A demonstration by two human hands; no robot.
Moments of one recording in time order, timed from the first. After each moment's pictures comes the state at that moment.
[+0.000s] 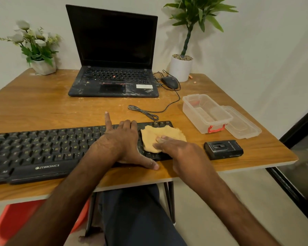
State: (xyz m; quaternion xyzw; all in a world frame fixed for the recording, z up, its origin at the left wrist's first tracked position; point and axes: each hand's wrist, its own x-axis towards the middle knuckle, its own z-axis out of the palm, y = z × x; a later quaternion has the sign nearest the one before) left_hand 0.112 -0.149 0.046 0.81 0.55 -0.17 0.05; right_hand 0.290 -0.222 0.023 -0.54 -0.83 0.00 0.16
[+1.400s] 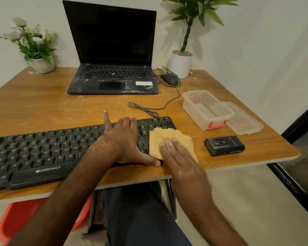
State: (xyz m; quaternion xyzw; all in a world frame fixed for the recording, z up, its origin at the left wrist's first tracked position) left_hand 0.109 -0.153 0.040 0.82 0.56 -0.14 0.04; right_hand 0.274 -0.268 -0.011 -0.60 -0.75 -0.13 0.23
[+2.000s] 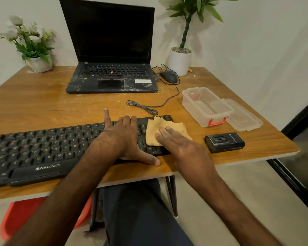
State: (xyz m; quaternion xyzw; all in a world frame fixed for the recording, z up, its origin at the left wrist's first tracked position) left_hand 0.114 -0.150 0.044 0.80 0.57 -0.17 0.05; right_hand 0.293 -0.234 0.008 -0.53 -0.82 -0.10 0.21
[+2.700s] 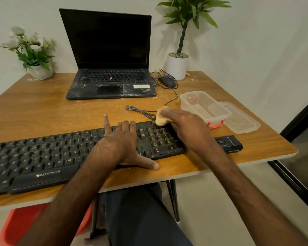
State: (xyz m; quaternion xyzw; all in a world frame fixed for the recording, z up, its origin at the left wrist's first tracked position) left_hand 0.116 -0.153 0.047 0.80 0.57 -0.18 0.05; right_hand 0.320 -0.169 0.041 -0.59 -0.78 -0.05 0.23
